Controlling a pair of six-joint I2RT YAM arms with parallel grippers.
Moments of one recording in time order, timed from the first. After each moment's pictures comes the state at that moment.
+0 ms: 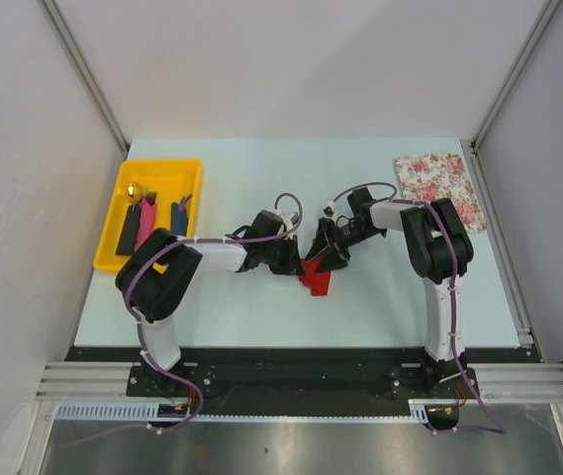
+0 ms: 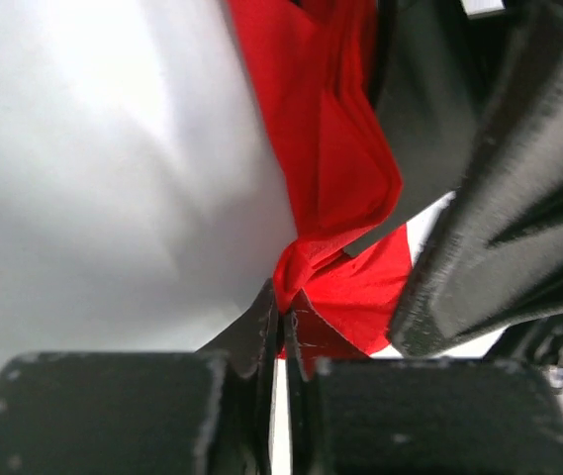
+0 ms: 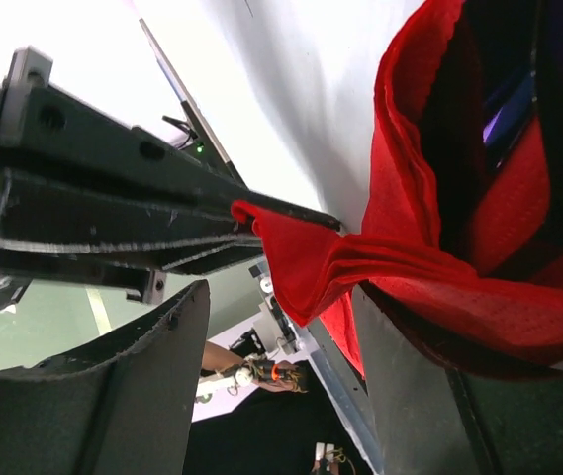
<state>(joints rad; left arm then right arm) -0.64 1.85 0.94 0.06 0.38 -0.54 0.33 2.17 1.33 -0.54 -1.09 0.38</state>
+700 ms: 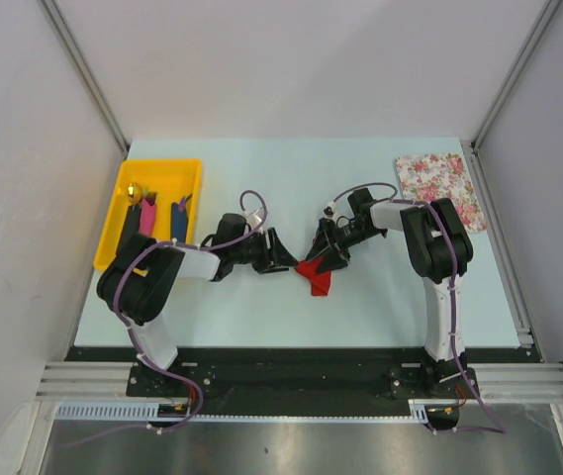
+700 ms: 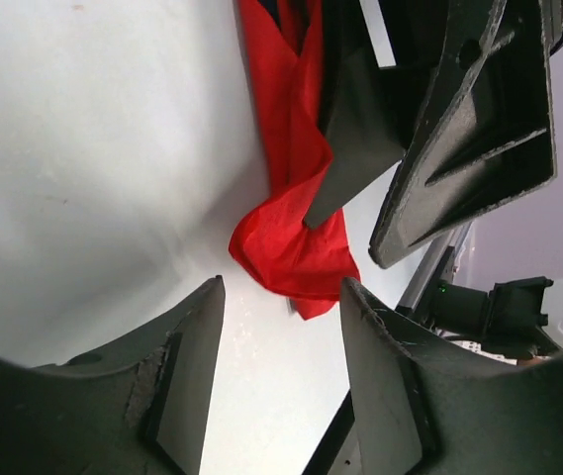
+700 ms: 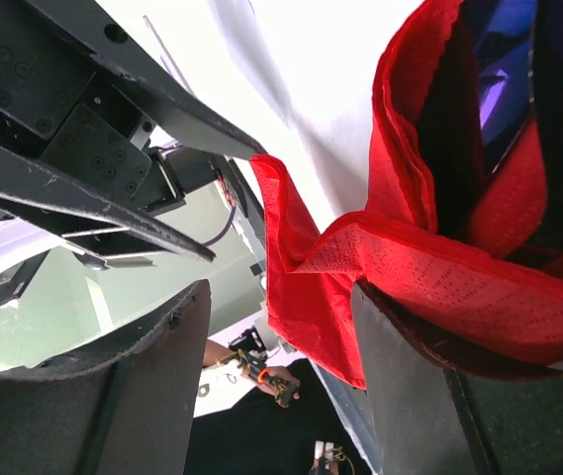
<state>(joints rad) -0.46 1.77 0.70 0.44 0.64 -0.79 0.33 2.18 1.33 -0.54 -1.10 0.38</state>
